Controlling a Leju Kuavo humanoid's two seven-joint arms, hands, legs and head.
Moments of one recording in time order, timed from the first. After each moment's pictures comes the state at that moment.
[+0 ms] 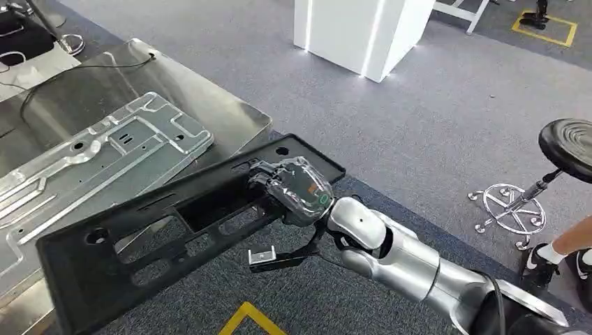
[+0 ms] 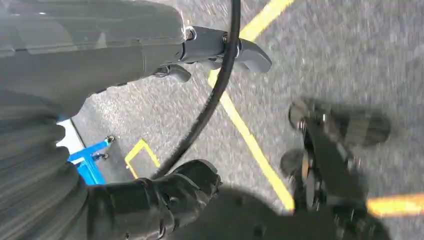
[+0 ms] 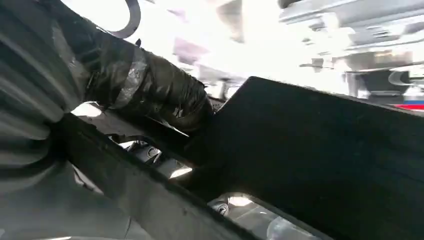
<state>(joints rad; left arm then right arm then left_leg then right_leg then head) 0.02 -0.05 0.36 -0.18 -0.17 -0.11 -0.07 -0.56 -0.36 0.69 -1.53 0.88 -0.03 -0.09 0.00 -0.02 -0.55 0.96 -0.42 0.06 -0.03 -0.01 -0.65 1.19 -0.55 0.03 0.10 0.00</state>
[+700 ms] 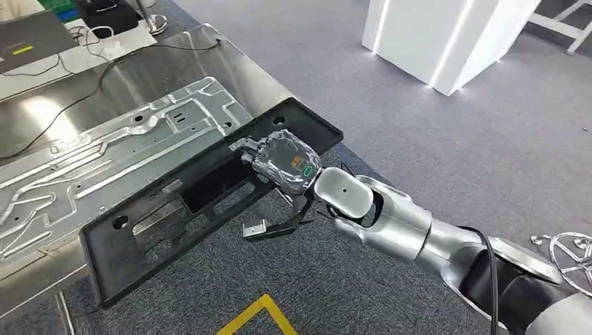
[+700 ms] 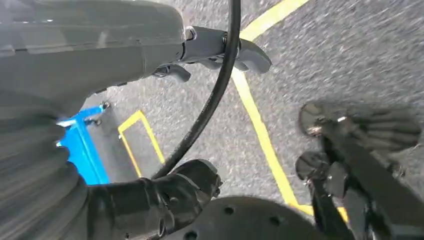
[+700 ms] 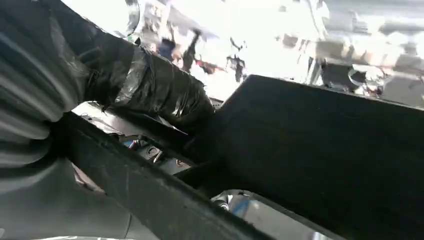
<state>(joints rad) 0.02 -0.05 0.36 -0.18 -0.25 -0.10 -0.06 -0.83 -0.35 0.82 -1.41 1.01 0.06 -0.03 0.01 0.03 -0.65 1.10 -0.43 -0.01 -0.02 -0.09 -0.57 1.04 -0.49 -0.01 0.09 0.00</state>
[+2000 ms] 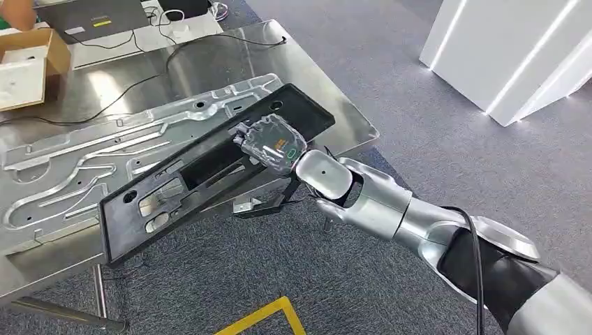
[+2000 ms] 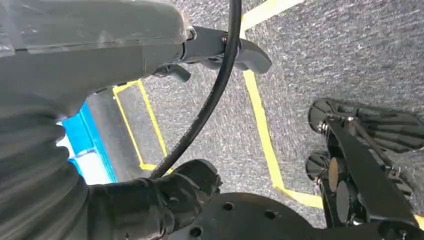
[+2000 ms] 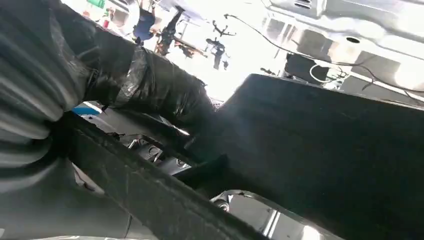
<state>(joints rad) 0.01 -0.06 0.39 -0.18 -0.27 -0.13 -0.03 -0.94 -0.28 0.89 -1.19 1.04 0.07 0.02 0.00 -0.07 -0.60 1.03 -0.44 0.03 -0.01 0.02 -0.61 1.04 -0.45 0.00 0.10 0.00</state>
